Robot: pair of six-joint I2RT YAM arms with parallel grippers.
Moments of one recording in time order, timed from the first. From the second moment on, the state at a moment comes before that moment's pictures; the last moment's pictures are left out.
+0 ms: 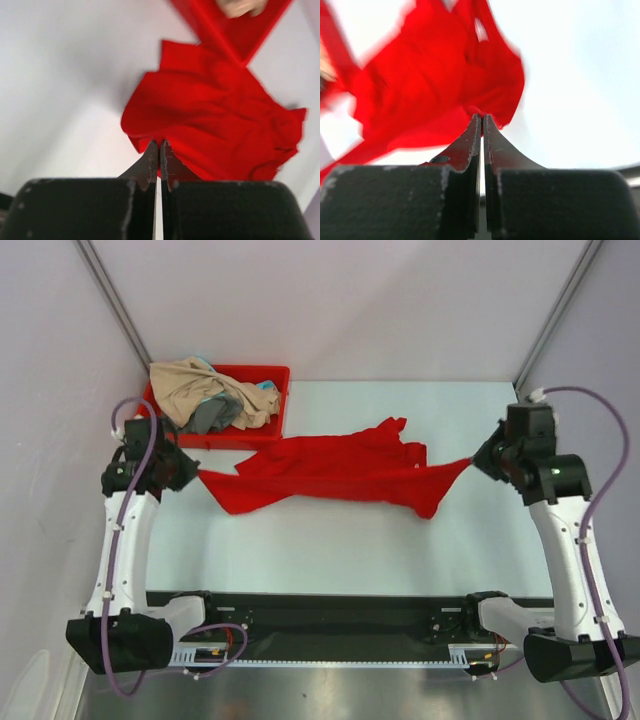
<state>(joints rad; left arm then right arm) 0.10 1.10 1.17 -0.92 -0.04 -0.72 0.12 1.08 1.37 -1.04 0.14 0.66</state>
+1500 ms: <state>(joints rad) -0.34 1.12 2.11 -0.76 -0.09 -0.34 0.10 0.92 2.33 -0.56 0.18 0.30</state>
